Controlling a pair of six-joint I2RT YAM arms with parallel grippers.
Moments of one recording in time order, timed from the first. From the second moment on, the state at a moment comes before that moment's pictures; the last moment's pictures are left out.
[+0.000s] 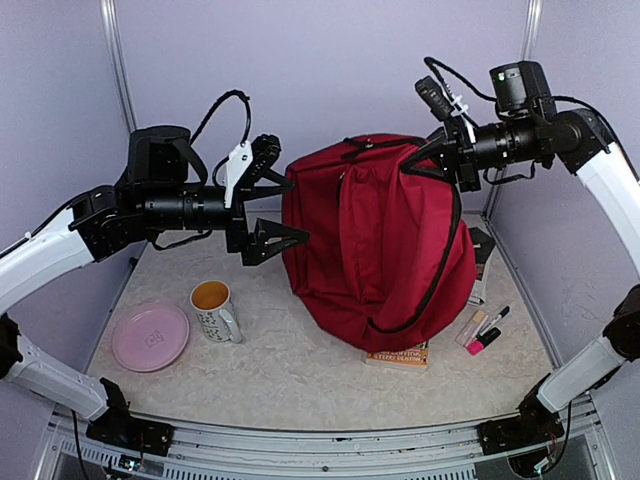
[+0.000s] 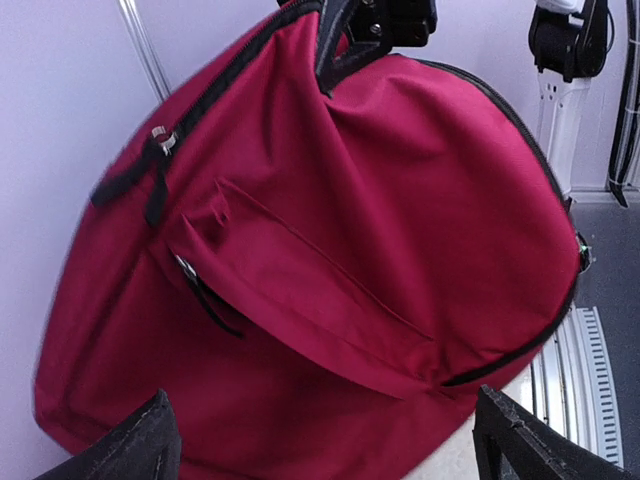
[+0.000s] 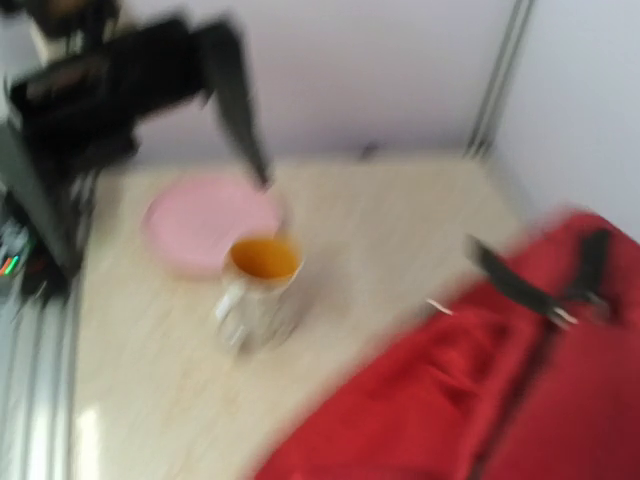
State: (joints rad) left arm -0.88 1.26 1.35 -0.31 0.37 0.34; right arm 0.58 1.47 1.99 -0.98 -0.70 -0.46
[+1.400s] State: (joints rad) left arm -0.86 1.74 1.66 -0.48 0.33 0.46; right arm 0.59 1.42 1.72 -1.14 -0.94 -0.82
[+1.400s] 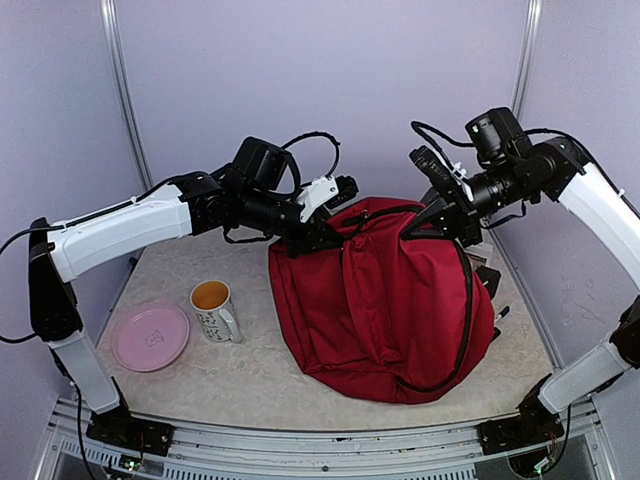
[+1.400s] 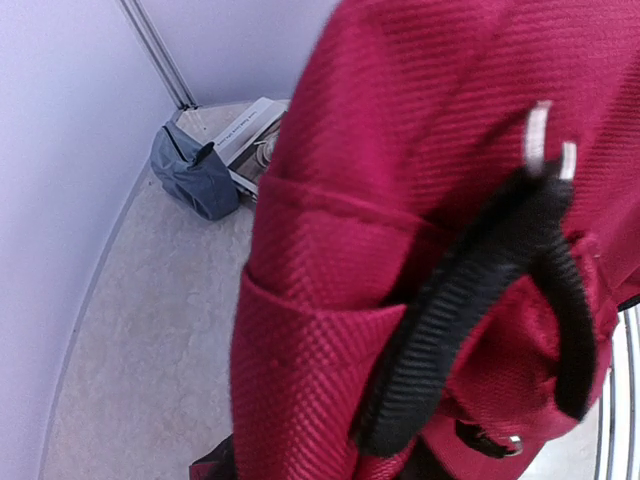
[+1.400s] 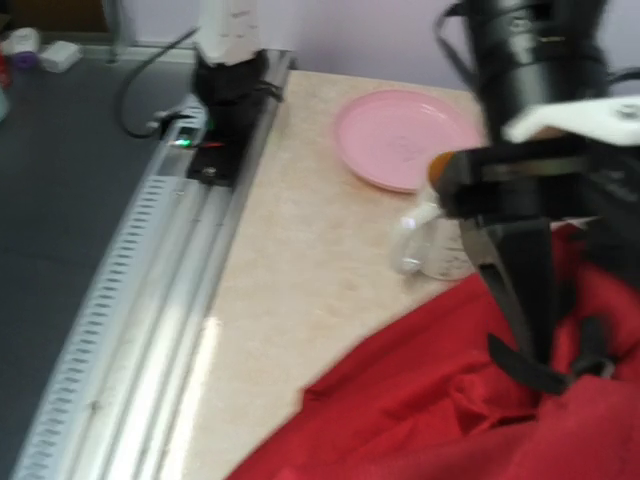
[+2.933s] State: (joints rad) left arm -0.83 1.35 1.22 -0.18 0.36 -0.16; right arm 1.14 1.23 1.02 0.14 0.24 -0.08
